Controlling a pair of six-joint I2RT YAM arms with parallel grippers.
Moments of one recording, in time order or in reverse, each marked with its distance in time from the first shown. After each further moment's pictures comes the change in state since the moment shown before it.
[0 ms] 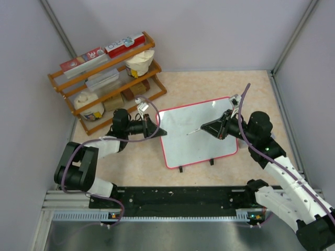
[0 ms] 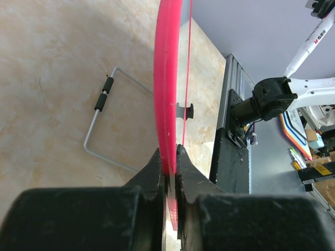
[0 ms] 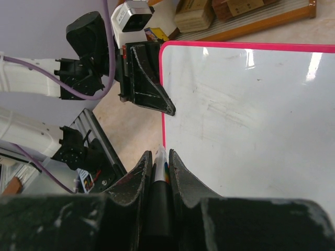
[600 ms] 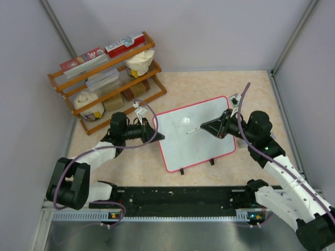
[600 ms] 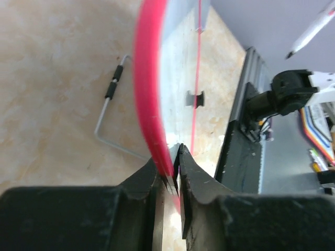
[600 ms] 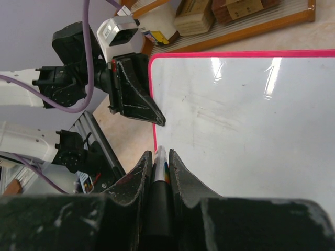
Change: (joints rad) left arm -0.016 -0.198 -0.053 -0.228 -0.103 0.103; right arm 0.000 0.010 0.000 0.017 0.003 0.004
